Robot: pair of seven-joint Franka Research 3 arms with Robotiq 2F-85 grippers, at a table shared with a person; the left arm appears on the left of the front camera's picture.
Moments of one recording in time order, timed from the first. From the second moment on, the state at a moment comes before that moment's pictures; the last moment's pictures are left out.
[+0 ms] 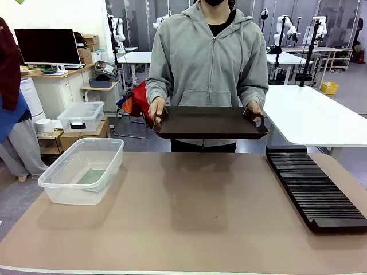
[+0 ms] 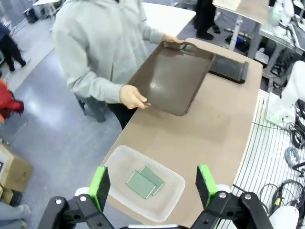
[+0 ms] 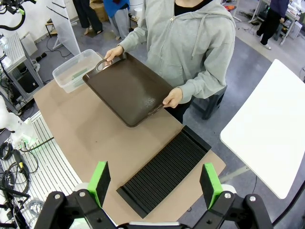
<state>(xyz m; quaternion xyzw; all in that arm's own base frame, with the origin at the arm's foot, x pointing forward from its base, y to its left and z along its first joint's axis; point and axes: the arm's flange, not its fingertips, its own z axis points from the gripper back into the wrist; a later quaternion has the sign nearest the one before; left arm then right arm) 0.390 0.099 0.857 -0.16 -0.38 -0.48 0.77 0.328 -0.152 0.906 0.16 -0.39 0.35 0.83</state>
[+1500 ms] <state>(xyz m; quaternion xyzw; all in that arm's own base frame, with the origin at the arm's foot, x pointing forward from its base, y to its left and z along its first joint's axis) 0.379 0.088 0.909 -0.13 -0.40 -0.42 0.80 0.328 -0.152 0.906 0.16 -0.39 0.35 0.83</state>
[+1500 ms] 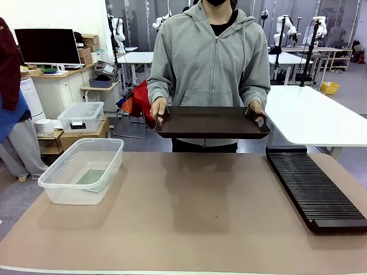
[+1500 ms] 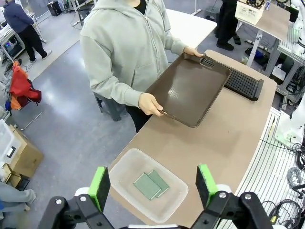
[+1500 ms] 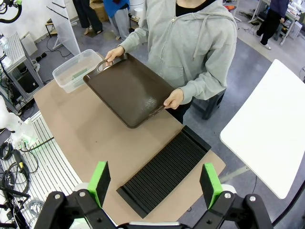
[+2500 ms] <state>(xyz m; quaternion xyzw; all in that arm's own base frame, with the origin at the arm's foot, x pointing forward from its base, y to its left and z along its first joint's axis) 0.379 0.088 0.909 -0.13 -0.40 -0.42 0.80 0.328 -0.152 0.906 0.16 -0.39 0.35 0.83</state>
